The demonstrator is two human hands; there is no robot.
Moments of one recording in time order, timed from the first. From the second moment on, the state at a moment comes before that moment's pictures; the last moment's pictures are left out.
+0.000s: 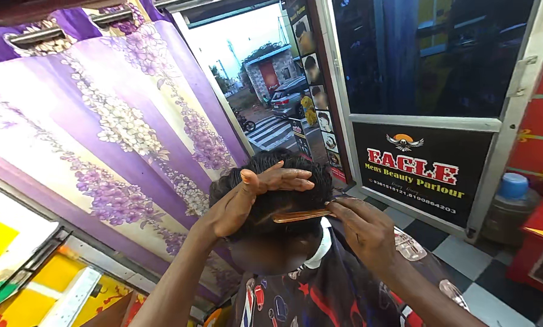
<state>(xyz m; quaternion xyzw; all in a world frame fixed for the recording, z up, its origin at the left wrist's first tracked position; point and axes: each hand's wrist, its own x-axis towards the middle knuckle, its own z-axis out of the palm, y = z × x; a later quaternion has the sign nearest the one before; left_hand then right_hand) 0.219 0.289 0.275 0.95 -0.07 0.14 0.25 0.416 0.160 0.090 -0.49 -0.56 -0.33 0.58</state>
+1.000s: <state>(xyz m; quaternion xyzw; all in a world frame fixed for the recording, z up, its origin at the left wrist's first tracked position) 0.219 0.273 0.284 0.90 -0.11 0.26 0.33 0.440 0.189 0.089 -0.49 -0.56 -0.39 0.54</state>
